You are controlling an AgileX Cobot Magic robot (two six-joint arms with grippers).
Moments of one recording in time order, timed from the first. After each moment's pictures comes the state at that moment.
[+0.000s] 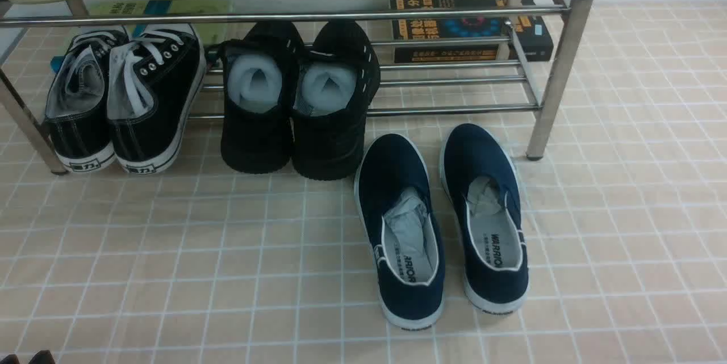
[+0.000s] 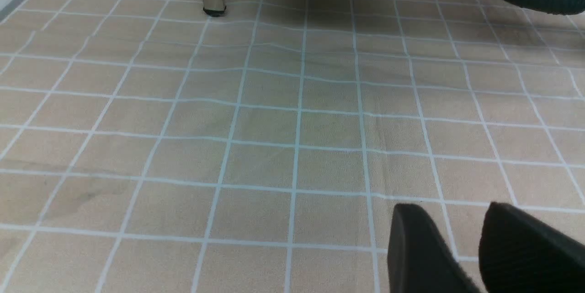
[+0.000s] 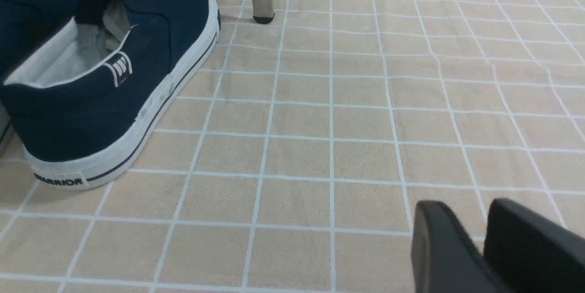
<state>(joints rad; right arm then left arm) 0.05 -0.01 0.02 0.05 0.39 -0.02 0.00 -0.01 0.02 0.07 0.38 -0.12</state>
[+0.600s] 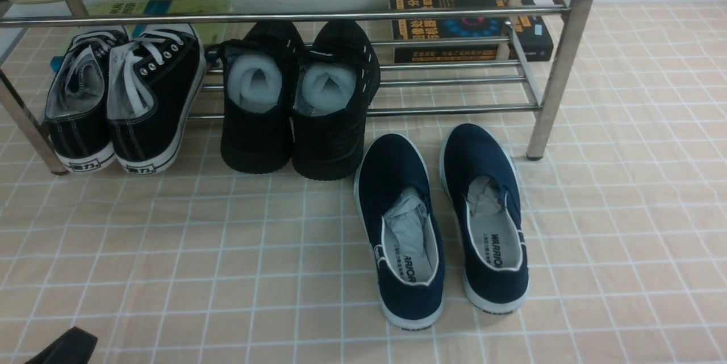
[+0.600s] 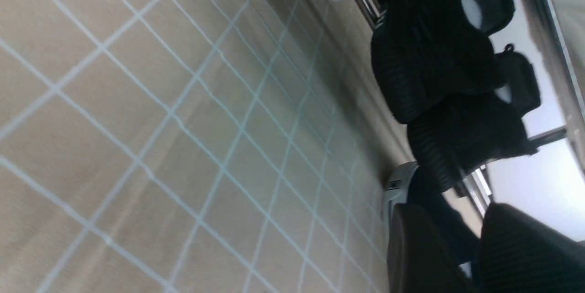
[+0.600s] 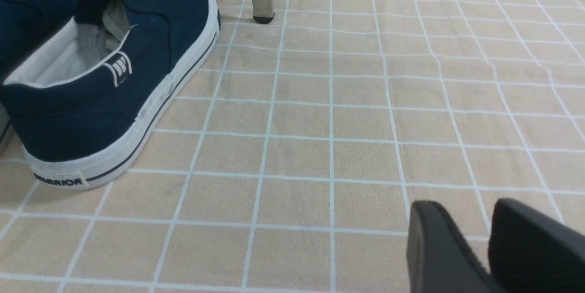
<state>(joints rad) 0.05 -0.01 0.02 0.05 0.39 -0.02 0.00 -0.01 0.03 -0.45 0.31 -0.57</state>
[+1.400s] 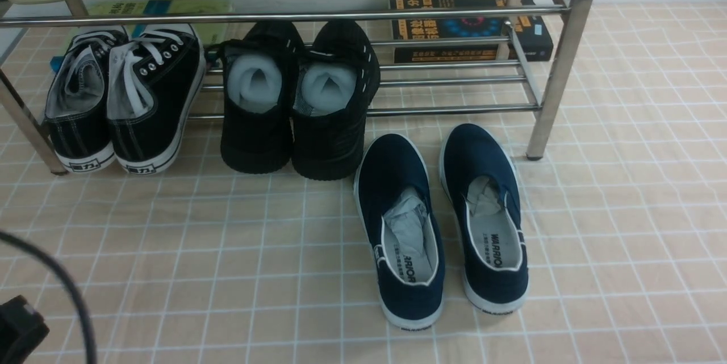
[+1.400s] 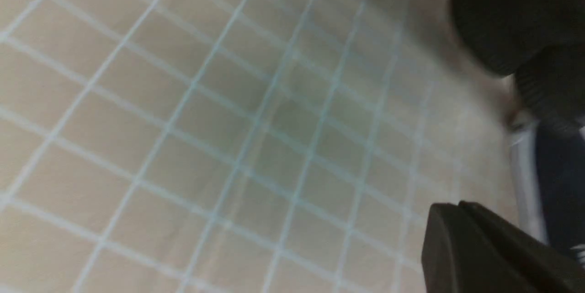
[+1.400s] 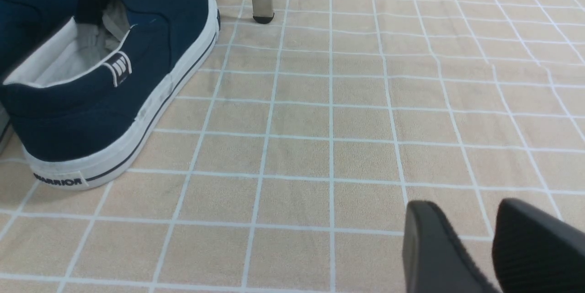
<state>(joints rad) 0.05 -0.01 0.02 0.05 0.39 -0.02 0.00 0.48 -0.45 -0.07 0.76 -0.56</state>
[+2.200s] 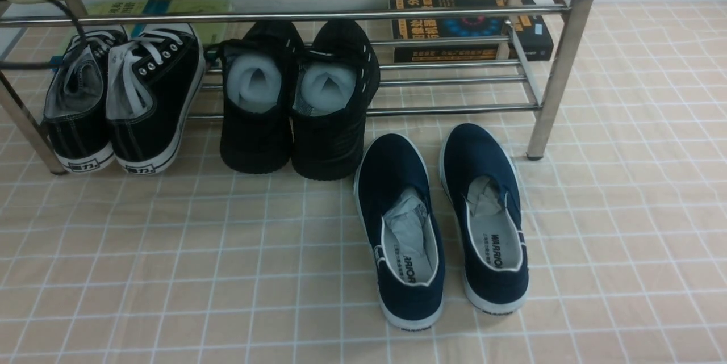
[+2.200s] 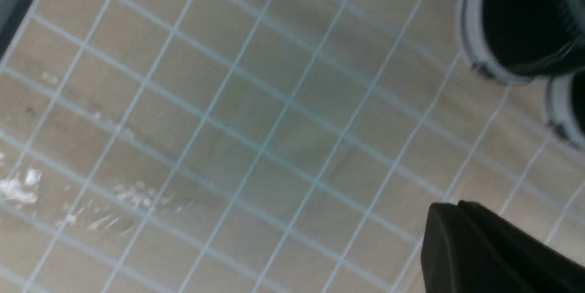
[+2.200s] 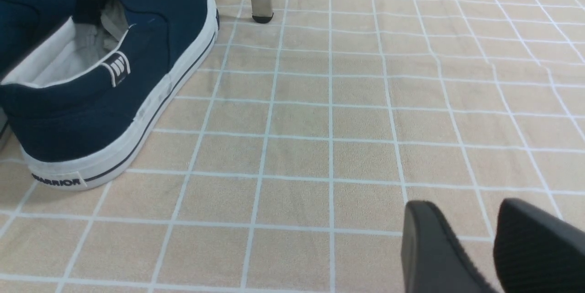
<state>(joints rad) 0.05 -0.01 0.02 0.05 0.39 -0.02 0.30 1.46 -1.36 -0.02 1.06 -0.23</state>
